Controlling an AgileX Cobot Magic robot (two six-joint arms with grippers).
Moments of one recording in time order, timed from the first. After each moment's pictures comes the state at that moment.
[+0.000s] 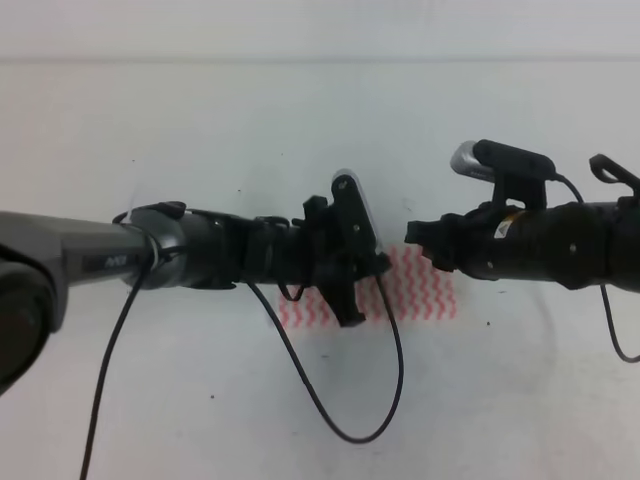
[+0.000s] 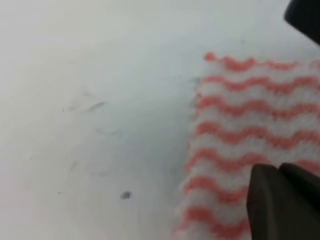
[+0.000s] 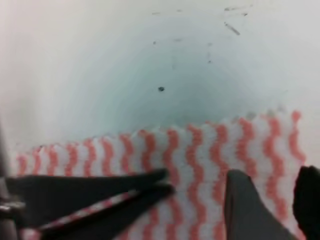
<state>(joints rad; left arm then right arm) -0.51 2.11 -1.28 -1.74 0.49 2.48 0.46 1.78 -1.04 0.30 0.14 0.29</state>
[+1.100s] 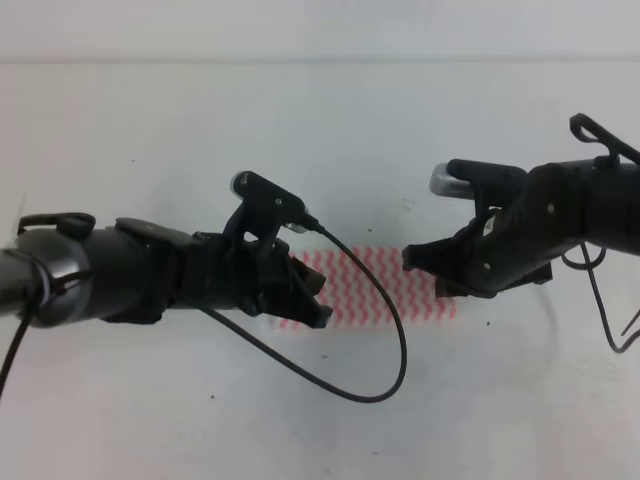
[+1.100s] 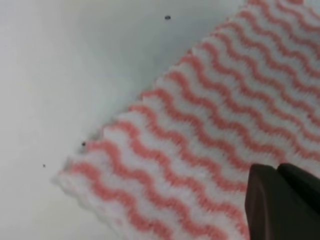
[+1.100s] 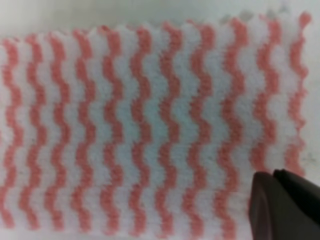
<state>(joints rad) -0.49 1.84 -1.00 -1.51 0.33 1.69 0.44 1.85 -1.20 0.20 0.52 0.29</state>
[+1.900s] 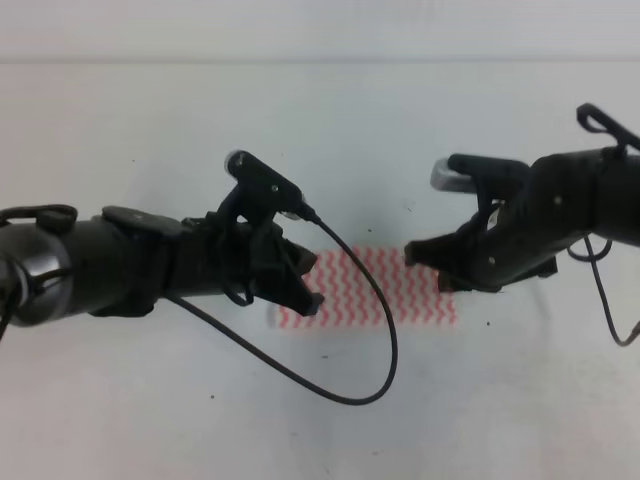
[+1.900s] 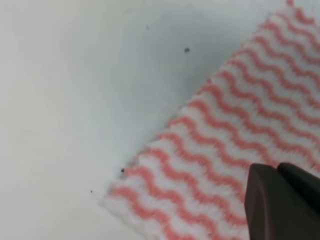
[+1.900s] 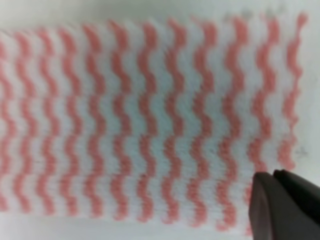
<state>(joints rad) -0.49 1.80 -0.99 -1.50 0.30 1.76 0.44 1.86 -1.21 0.19 0.57 0.29</state>
